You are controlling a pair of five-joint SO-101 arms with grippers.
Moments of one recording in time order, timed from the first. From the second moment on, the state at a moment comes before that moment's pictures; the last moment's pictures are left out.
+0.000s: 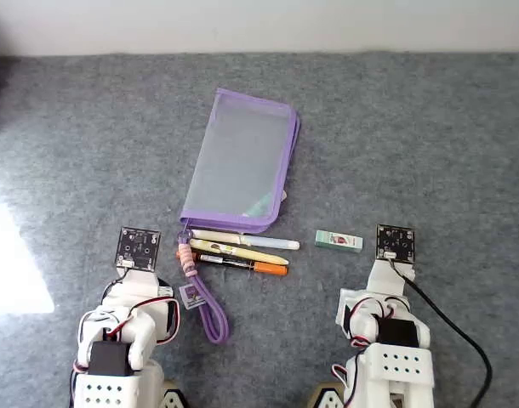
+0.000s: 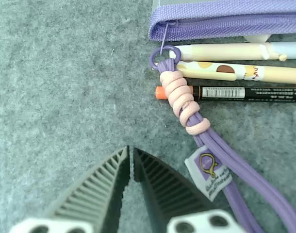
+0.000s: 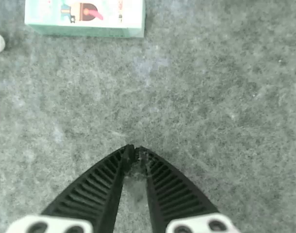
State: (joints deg) left arm -2.0 -97.1 95.9 68.6 0.0; right arm 3.8 -72.4 91.2 55.3 -4.5
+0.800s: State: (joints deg) left arm -2.0 -97.1 95.9 68.6 0.0; right arm -4.0 -63.7 54.6 65.2 -2.9
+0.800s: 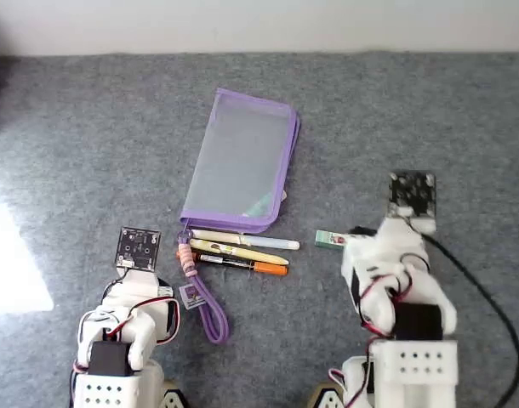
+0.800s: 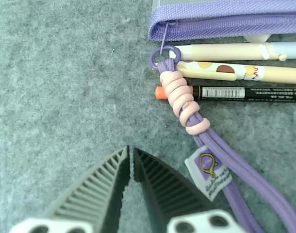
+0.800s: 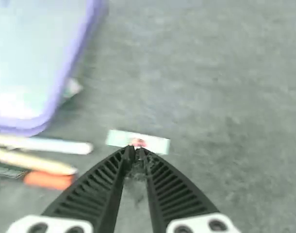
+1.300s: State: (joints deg) left arm -2.0 -97.1 95.9 68.6 0.0; right arm -26.1 -22.9 29.6 70.8 -9.7
